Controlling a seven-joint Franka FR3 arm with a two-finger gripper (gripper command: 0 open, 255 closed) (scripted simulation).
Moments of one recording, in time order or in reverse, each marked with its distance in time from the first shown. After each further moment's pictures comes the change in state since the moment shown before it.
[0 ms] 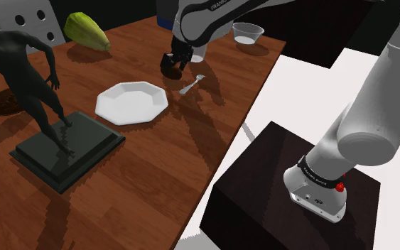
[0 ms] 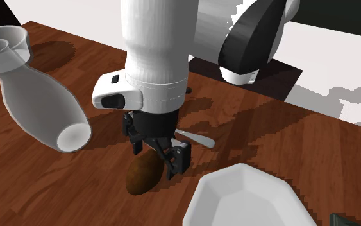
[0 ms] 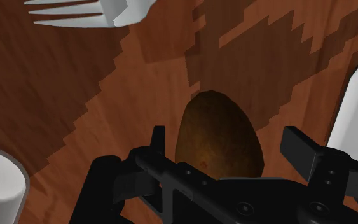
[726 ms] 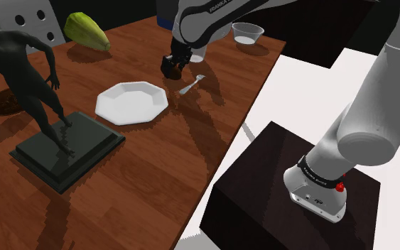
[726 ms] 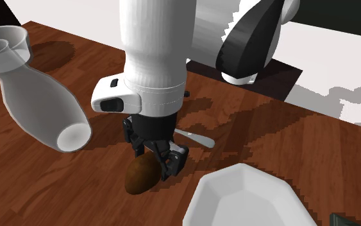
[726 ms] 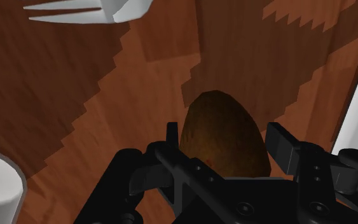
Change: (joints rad) arm -0.001 0.015 -0.001 0.004 0.000 0.014 -0.003
